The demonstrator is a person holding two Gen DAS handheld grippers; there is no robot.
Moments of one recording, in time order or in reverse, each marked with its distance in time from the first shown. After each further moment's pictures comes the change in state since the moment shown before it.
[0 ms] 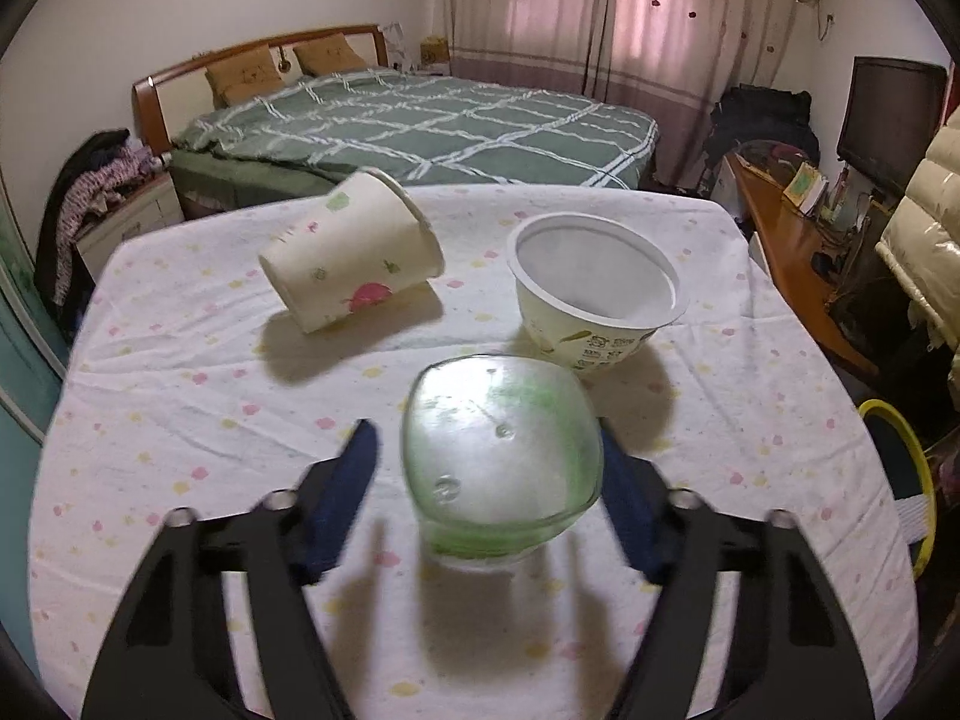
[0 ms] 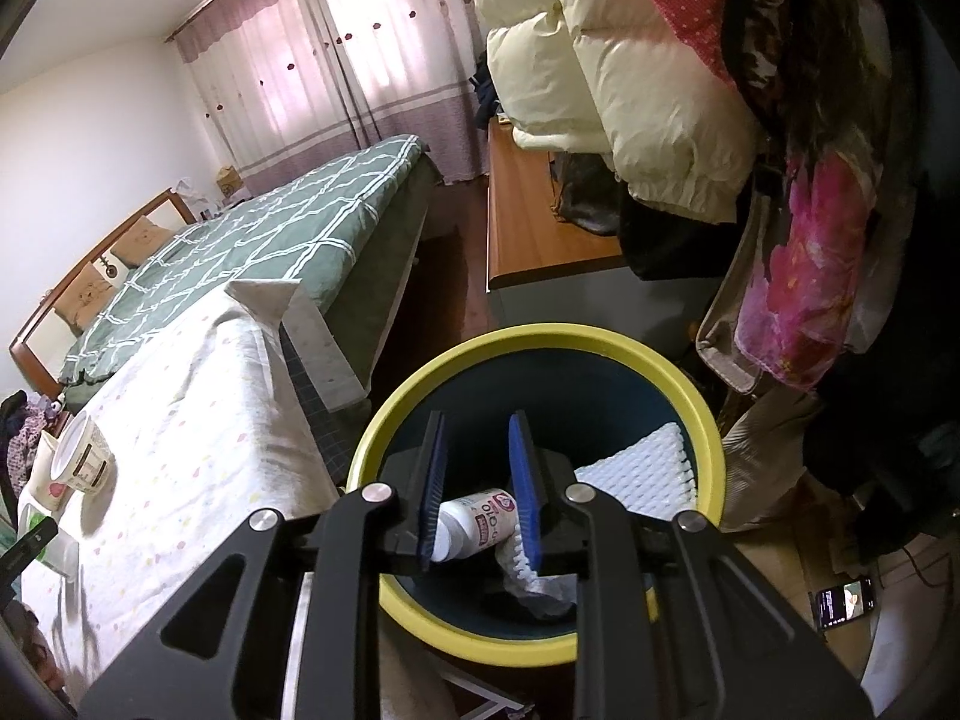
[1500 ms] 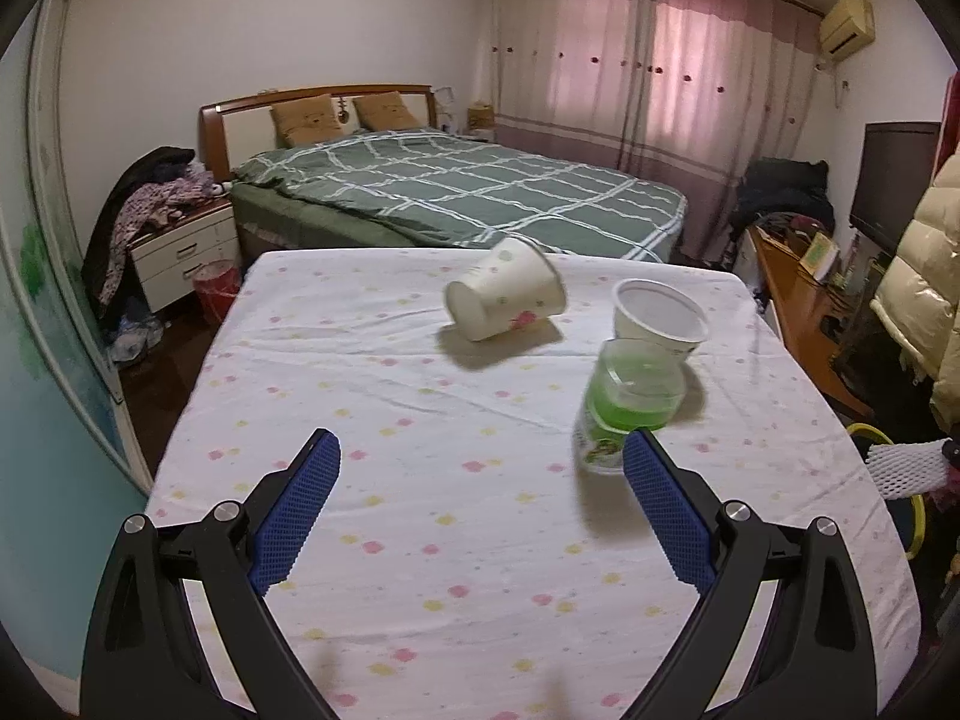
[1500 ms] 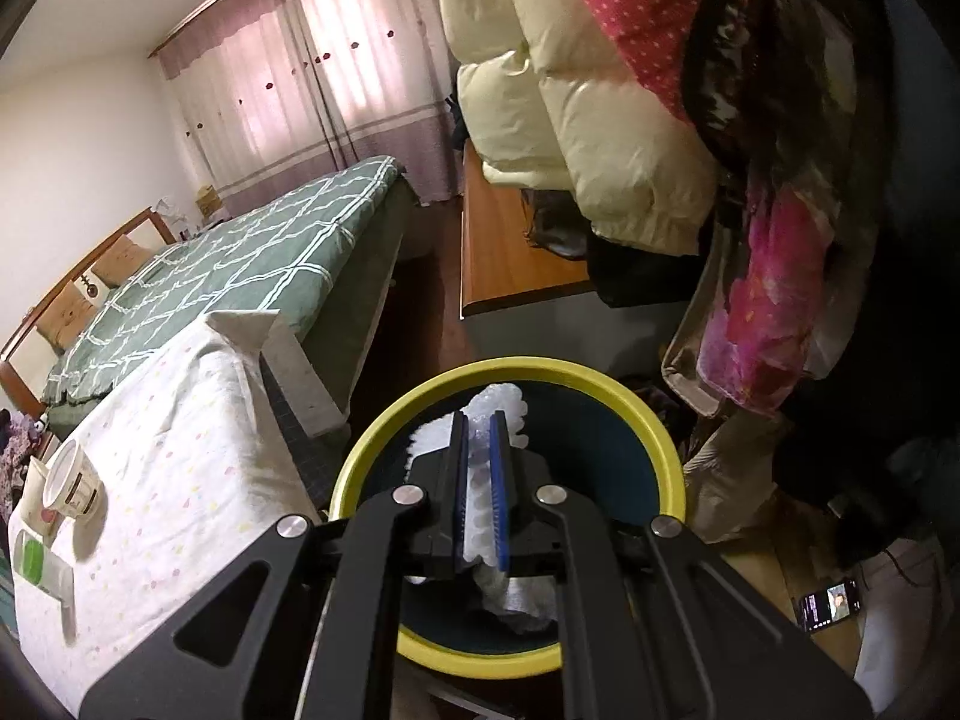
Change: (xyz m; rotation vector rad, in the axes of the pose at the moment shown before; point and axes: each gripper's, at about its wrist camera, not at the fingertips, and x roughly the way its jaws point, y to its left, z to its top) left arm -0.115 0.074 -0.053 -0.063 -0.188 0.067; right arm -0.012 -0.010 0.012 0.022 -0.047 -0.056
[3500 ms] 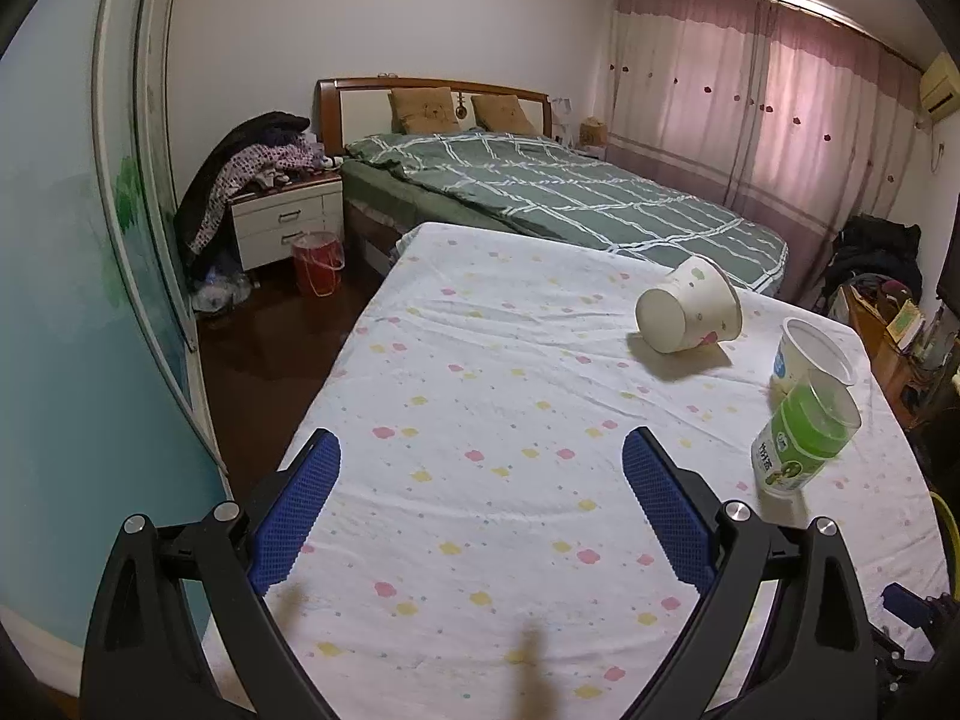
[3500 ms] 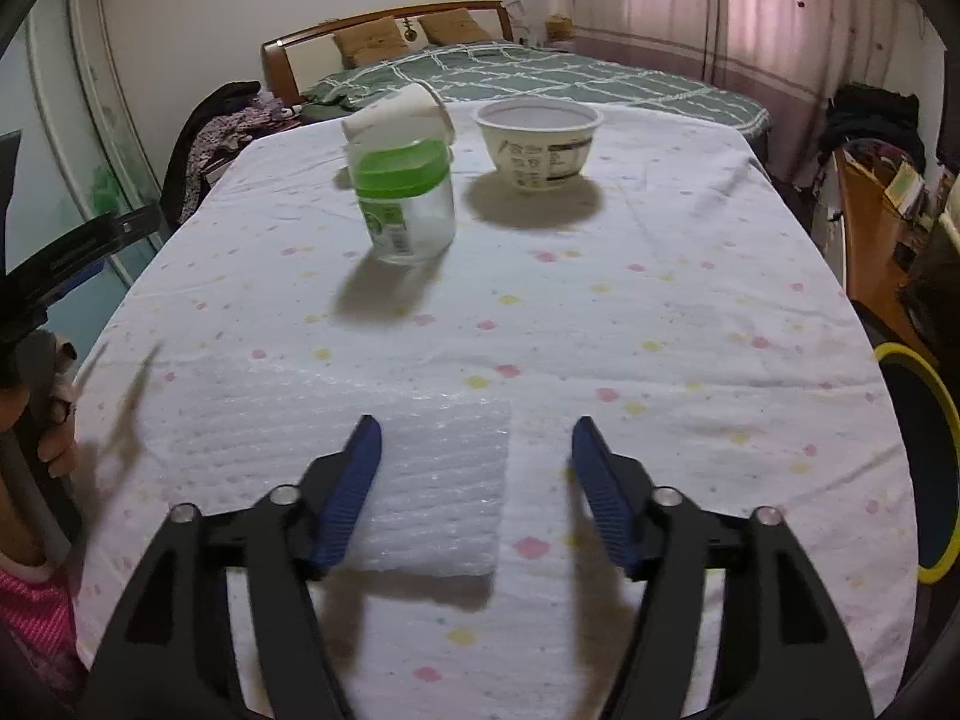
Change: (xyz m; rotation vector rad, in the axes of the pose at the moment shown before) left arm 0.010 0.094 -0.021 -0.174 -0.030 0.217; right arm -0.070 0.262 -0.183 -0.695 0.304 0.526
